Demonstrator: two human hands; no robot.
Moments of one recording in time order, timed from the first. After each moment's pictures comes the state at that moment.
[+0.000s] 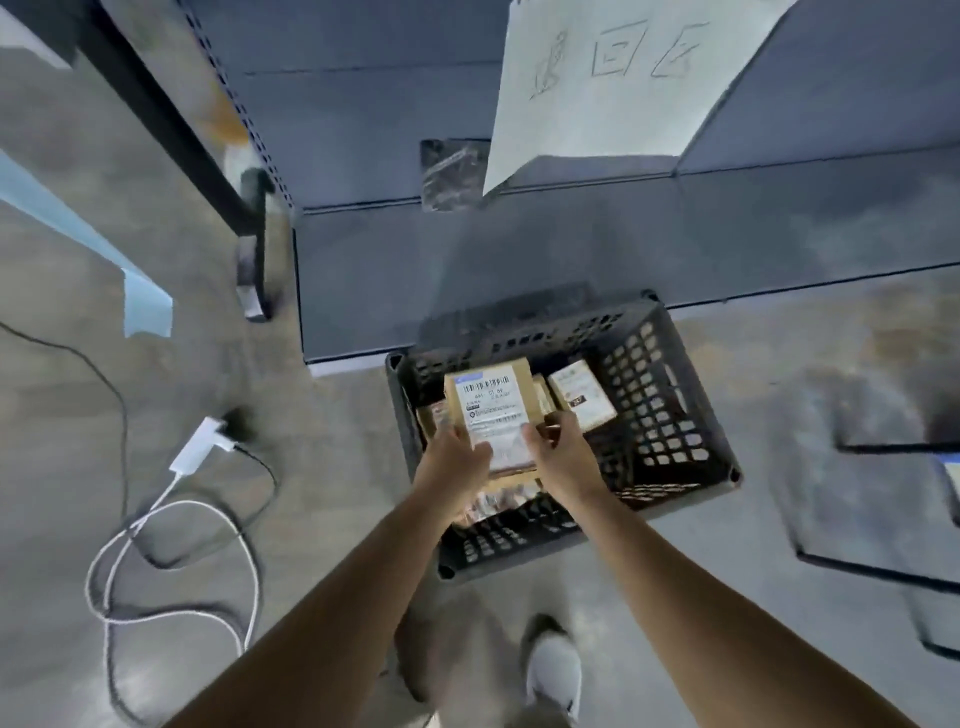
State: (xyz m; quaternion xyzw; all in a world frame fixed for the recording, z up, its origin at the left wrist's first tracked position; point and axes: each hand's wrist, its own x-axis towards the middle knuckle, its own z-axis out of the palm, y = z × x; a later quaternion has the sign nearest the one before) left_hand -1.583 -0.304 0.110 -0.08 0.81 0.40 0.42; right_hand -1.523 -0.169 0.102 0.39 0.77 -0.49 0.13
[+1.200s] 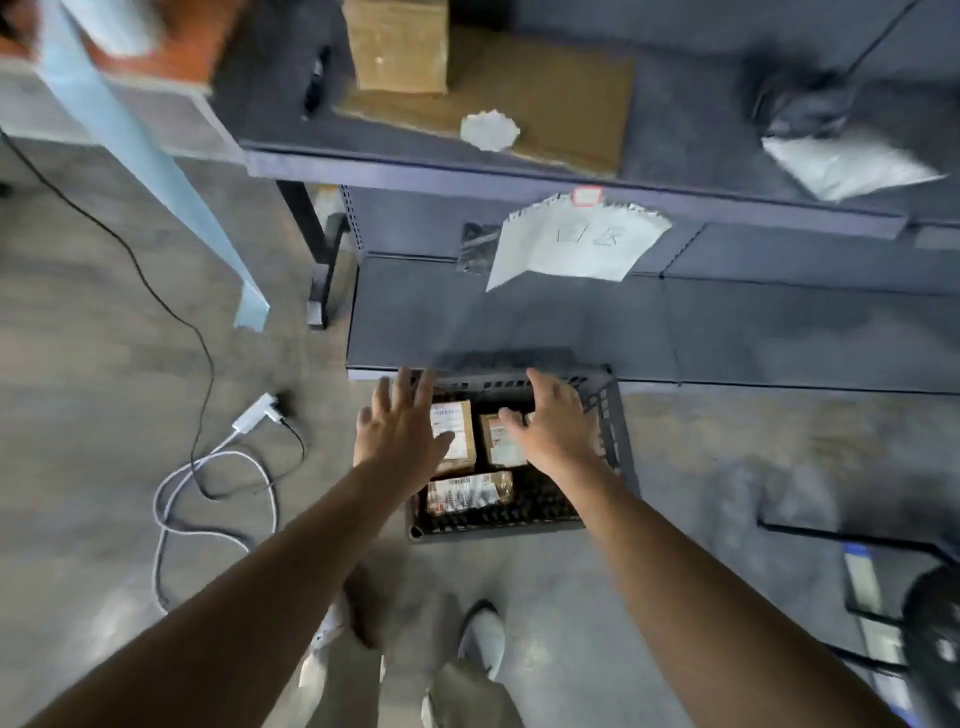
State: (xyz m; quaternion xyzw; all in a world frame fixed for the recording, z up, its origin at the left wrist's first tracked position) left_hand -1.563 -0.327 0.363 0.10 0.97 0.08 0.22; right_hand -1.537 -0.138 0.337 0.18 0.95 -0.20 0.18
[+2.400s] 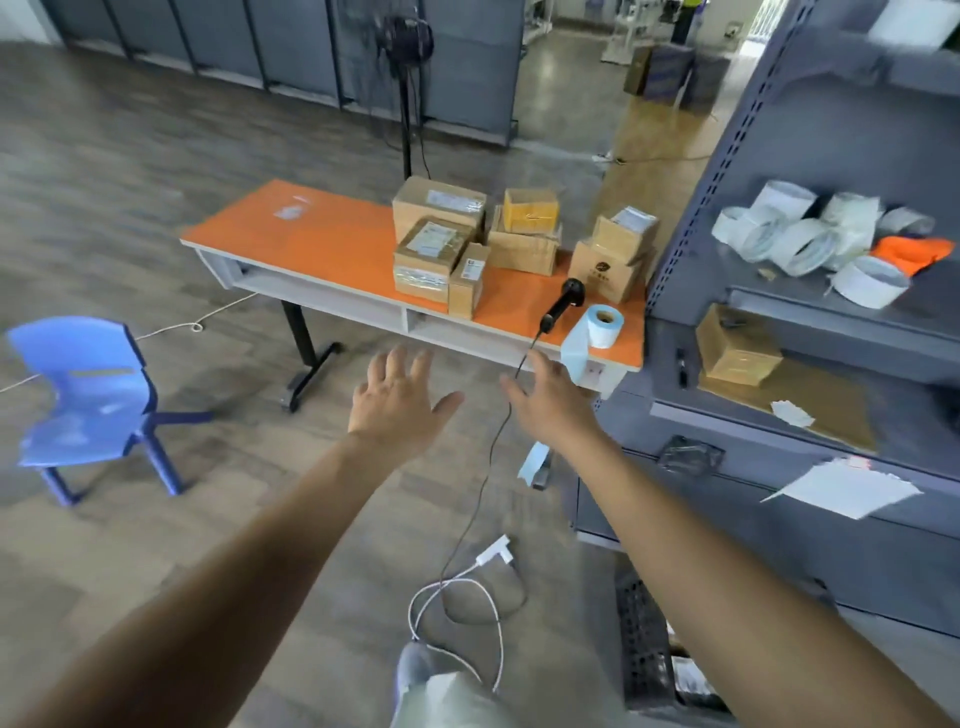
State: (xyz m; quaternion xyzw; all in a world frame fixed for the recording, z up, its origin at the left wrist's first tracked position) left_hand -1.634 -0.935 0.696 0.00 0.99 0.16 0.00; right_hand -1.669 -0.745 0.678 0.01 0.95 -0.29 0.06
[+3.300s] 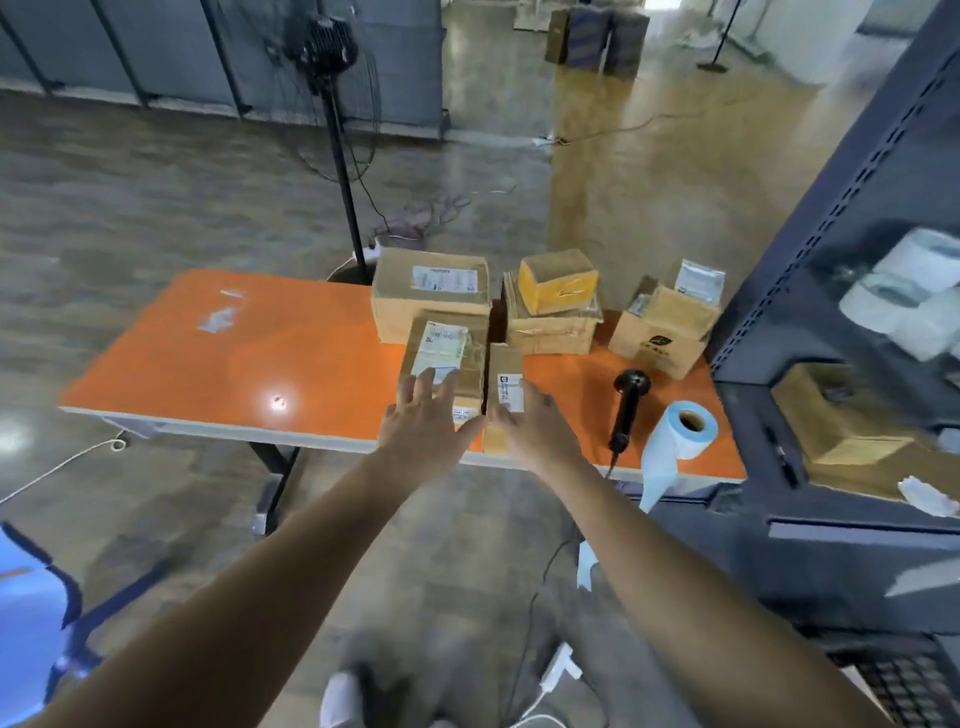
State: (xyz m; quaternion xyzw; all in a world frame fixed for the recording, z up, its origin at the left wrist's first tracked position) left_hand -2.028 -1.013 0.669 0.14 0.98 0.14 0.08; right_hand -2.023 -0.852 0.623 0.16 0.92 -0.35 0.07
